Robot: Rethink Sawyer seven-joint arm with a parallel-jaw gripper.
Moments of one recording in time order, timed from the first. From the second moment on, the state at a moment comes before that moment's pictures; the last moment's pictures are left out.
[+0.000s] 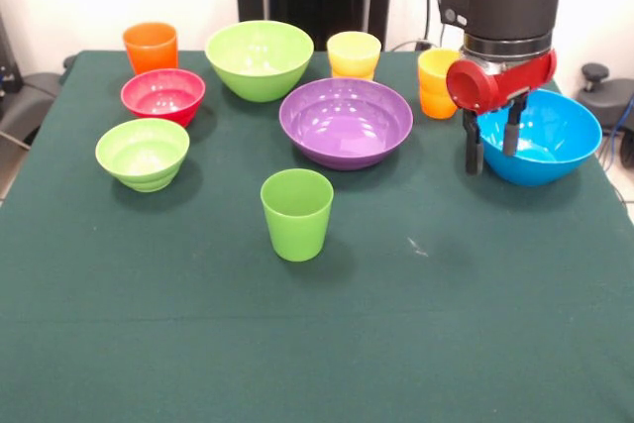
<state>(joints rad) -0.15 -0.61 0.18 1.66 -0.11 0.34 1.16</state>
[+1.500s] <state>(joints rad) -0.03 -0.62 0.10 1.66 -0.14 0.42 1.18</state>
